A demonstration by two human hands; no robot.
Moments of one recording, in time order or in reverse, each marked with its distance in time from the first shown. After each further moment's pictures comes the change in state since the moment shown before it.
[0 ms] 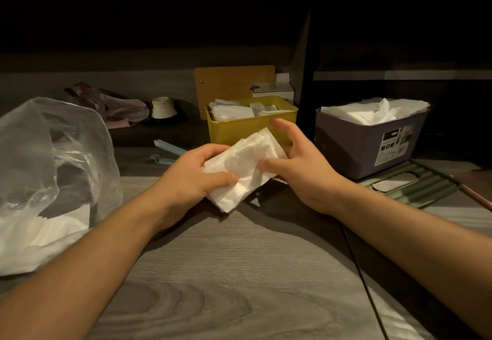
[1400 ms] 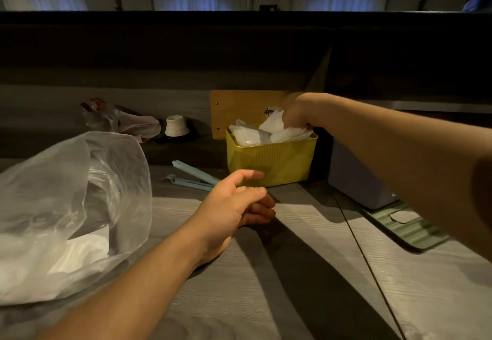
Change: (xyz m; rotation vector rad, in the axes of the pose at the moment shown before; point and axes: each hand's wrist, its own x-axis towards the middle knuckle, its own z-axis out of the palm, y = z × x) left_hand -0.004 0.004 0.020 -0.447 -0.051 -0.048; right_hand 0.154 -0.092 -0.002 -1.424 -0.009 0.337
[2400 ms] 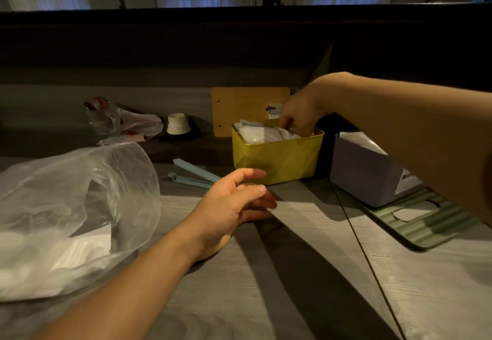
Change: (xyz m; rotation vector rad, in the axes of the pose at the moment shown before) left_hand 0.006 -0.005 -0.006 -0.030 -0.030 -0.006; right_hand 0.005 0.015 -0.019 -0.460 -0.324 -0.357
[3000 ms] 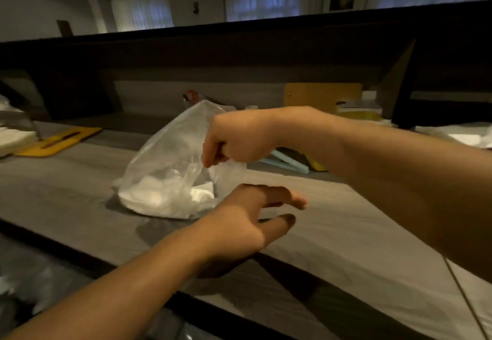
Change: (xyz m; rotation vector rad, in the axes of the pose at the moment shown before) left_hand -0.134 0.029 -0.037 0.804 0.007 0.116; right_hand -0.097 -0.236 -0.019 0.317 0.355 -0.765
